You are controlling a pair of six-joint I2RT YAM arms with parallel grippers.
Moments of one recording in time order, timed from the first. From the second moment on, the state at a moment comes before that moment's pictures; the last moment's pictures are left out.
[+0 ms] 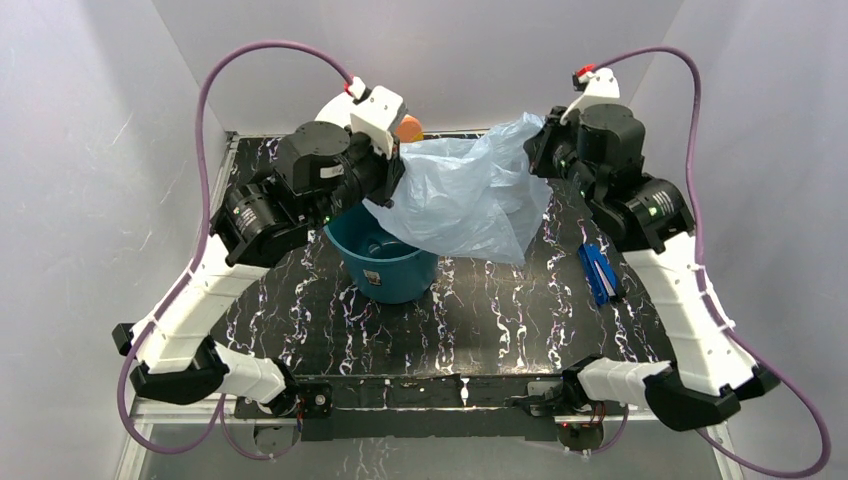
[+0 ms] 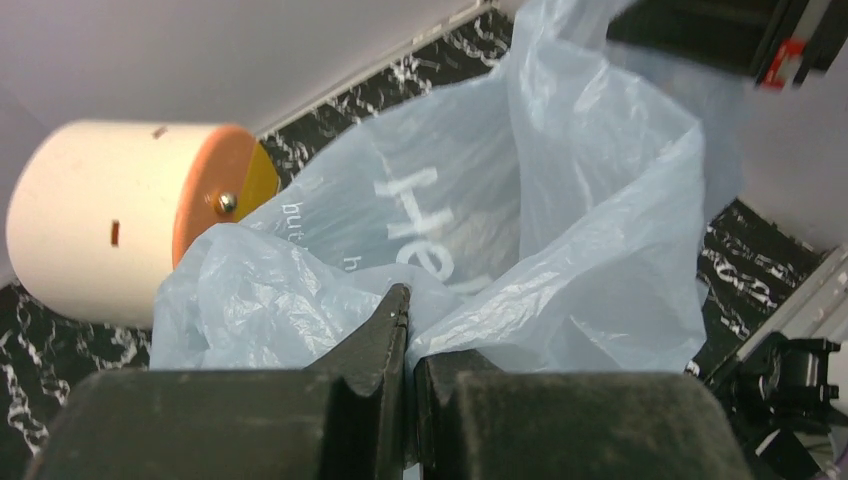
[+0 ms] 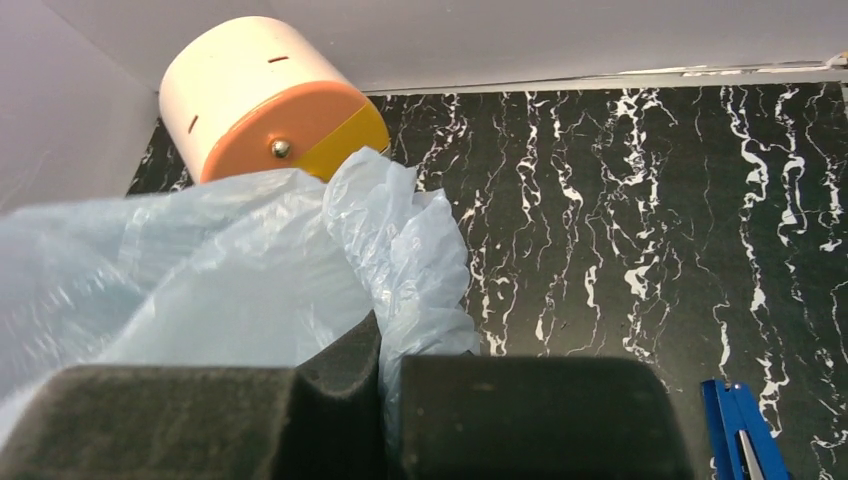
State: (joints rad) left arm -0.93 1.39 1.98 -0.84 -0.26 -0.05; right arm 0.54 1.19 1.68 -0.77 0.22 0.35
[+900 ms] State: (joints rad) left arm -0.39 1.37 1.40 -0.56 0.22 -0.23; right arm 0.54 1.48 2.06 -0.87 -0.11 0.31
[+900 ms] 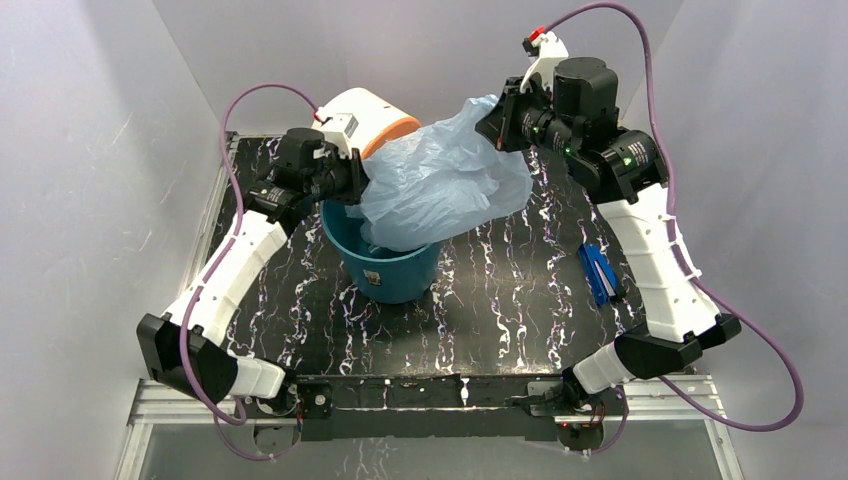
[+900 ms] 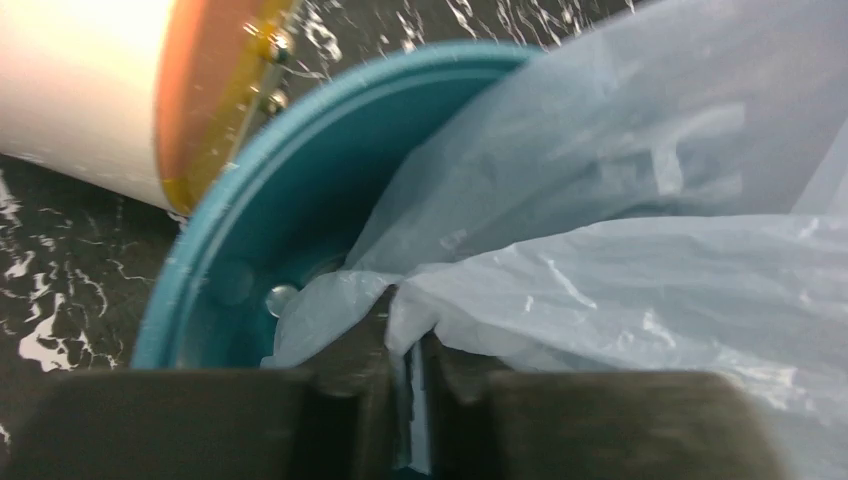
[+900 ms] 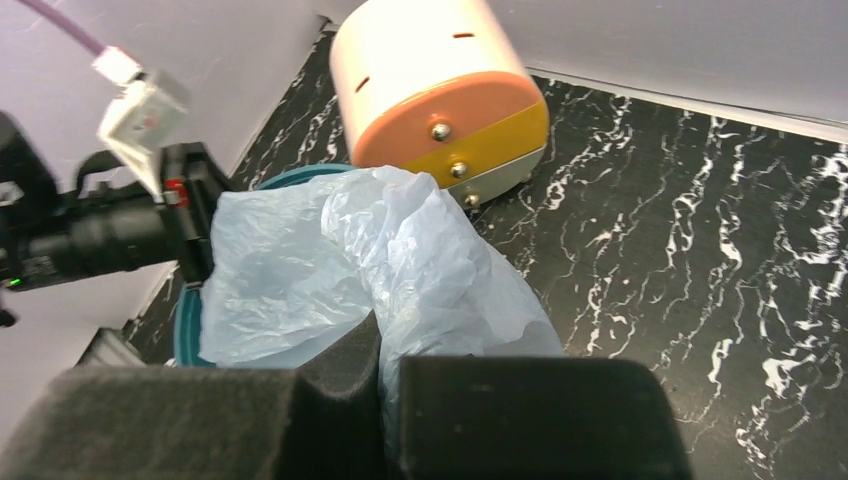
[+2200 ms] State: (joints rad) left arm -0.38 1.14 1.52 -0.75 0.58 -0.06; right arm 0.54 1.48 1.95 -0.78 -0.21 0.35
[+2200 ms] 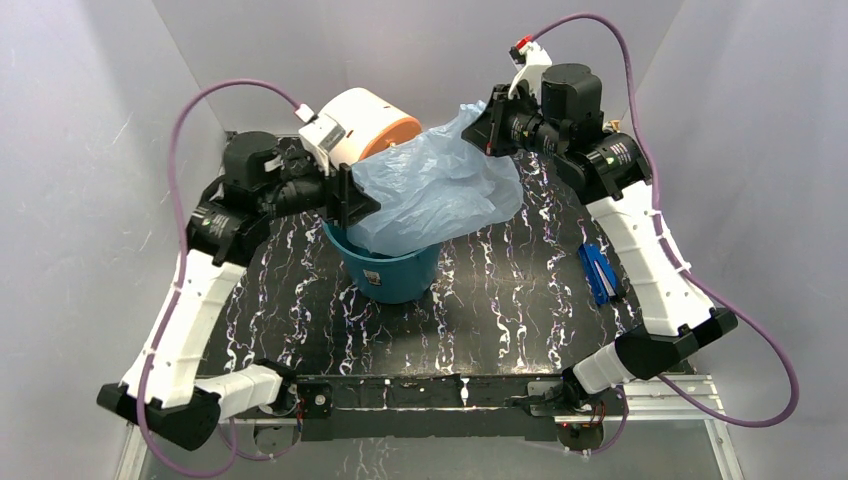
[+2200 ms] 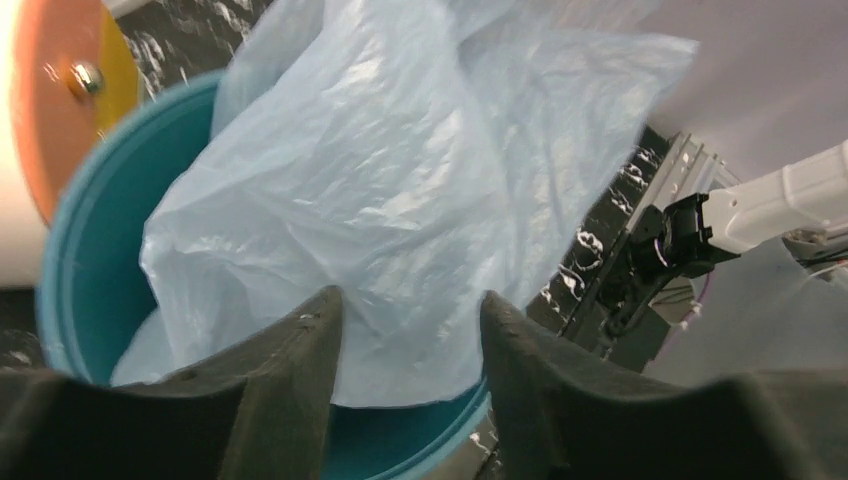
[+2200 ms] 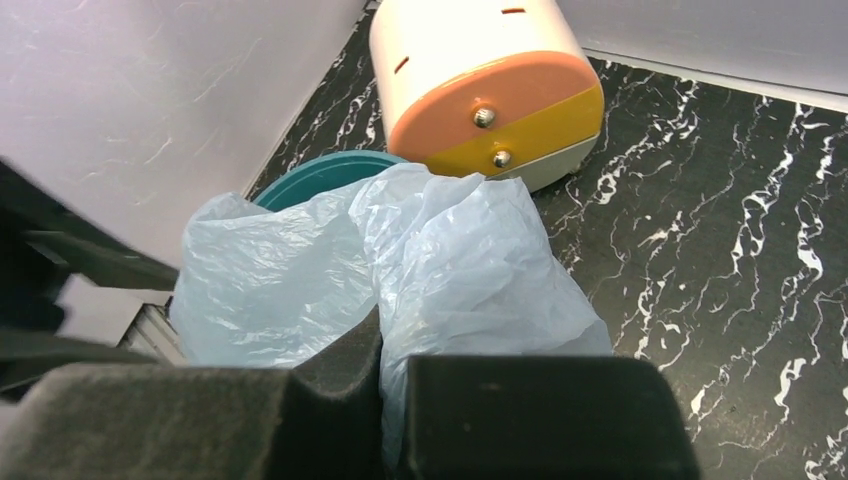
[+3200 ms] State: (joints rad) left arm -0.38 1.04 1.48 -0.71 0.40 -0.01; right arm 0.54 1.48 1.98 -0.63 -0.51 0.44
